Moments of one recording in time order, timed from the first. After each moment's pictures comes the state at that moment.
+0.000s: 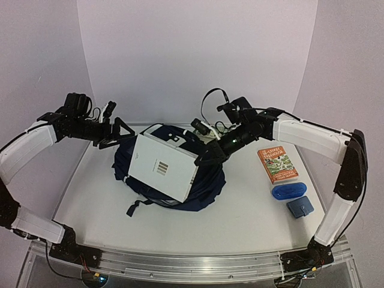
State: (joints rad) left arm -0.27 1.28 1.17 -0.60 0.64 -0.36; right arm 0.74 1.77 1.57 -0.69 -0.72 -0.03
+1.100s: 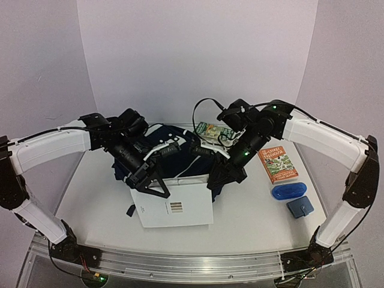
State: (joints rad) left arm -0.82 1.49 1.31 -0.90 0.82 0.19; right arm 0.89 1.68 1.66 -1.15 -0.60 -0.47
